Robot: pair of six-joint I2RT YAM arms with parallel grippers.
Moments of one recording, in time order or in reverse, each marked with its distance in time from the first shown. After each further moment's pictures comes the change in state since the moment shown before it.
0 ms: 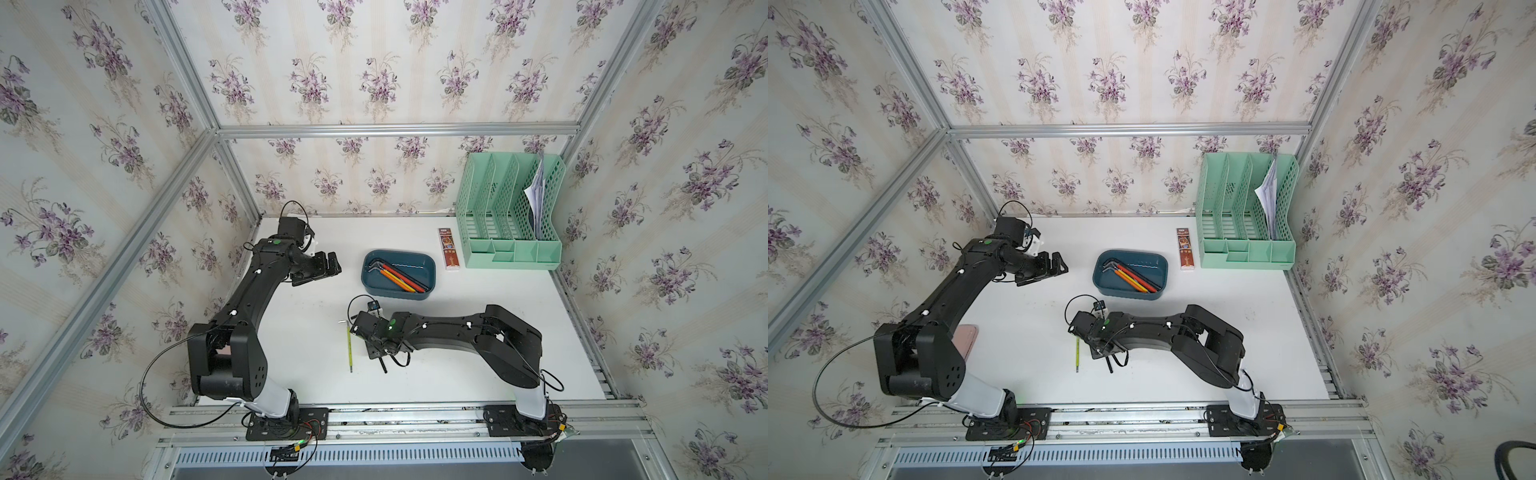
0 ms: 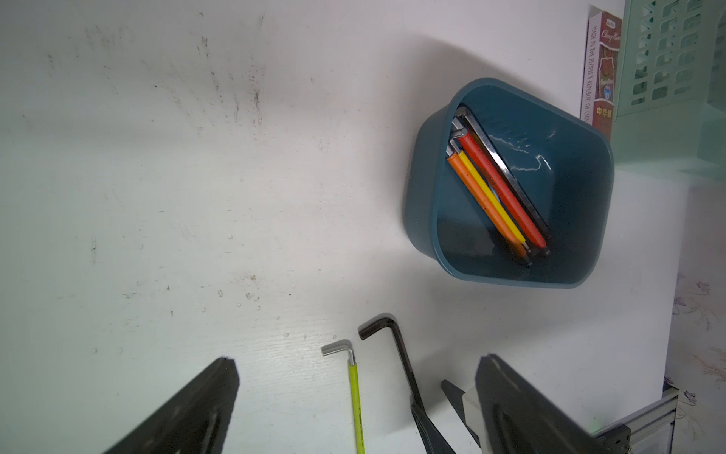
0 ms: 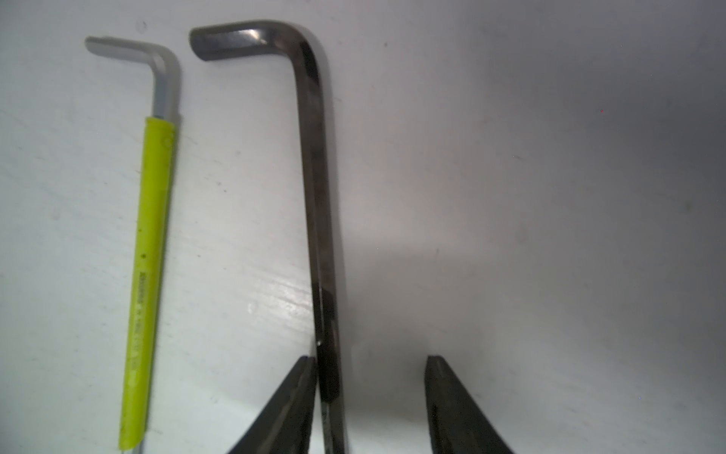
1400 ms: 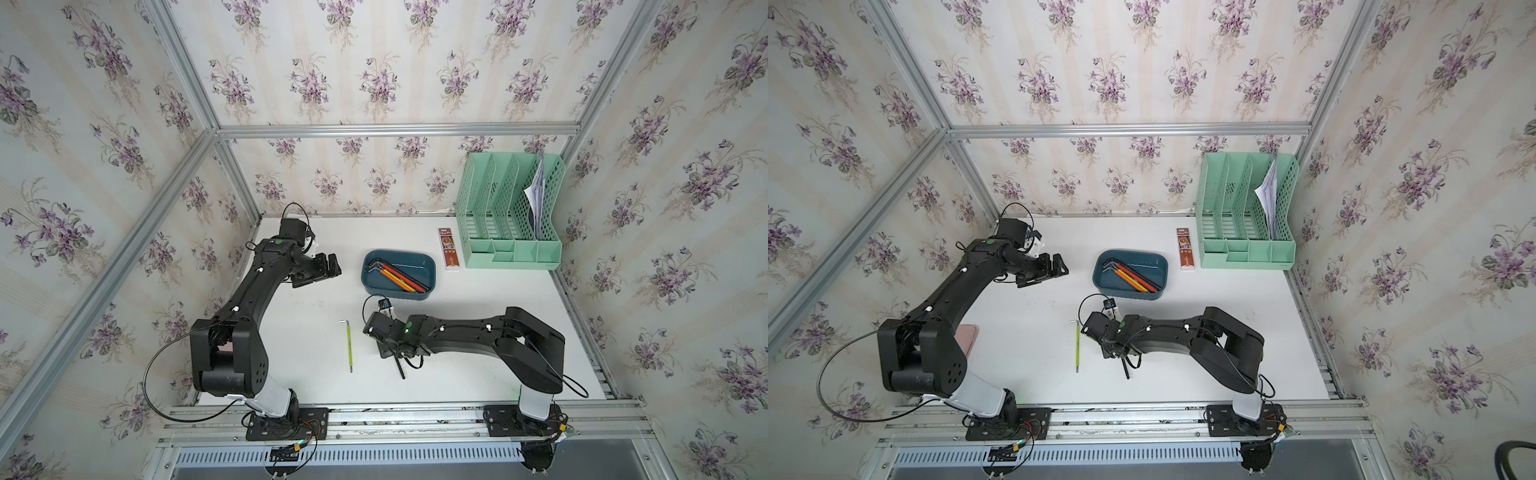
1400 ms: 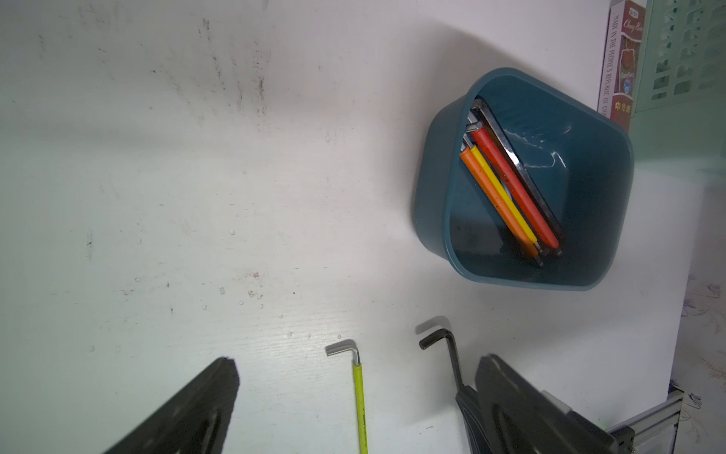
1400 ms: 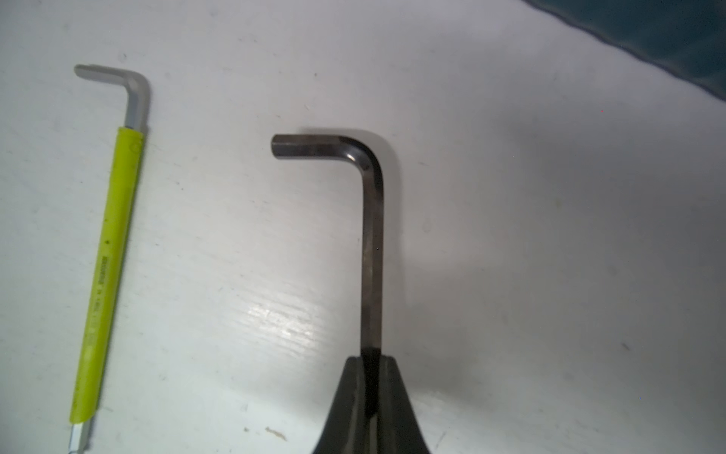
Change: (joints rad) left arm -0.001 0.020 -0.008 0.001 -0.007 -0.003; right arm -0.017 -0.145 -0.171 0.092 0.077 -0.058
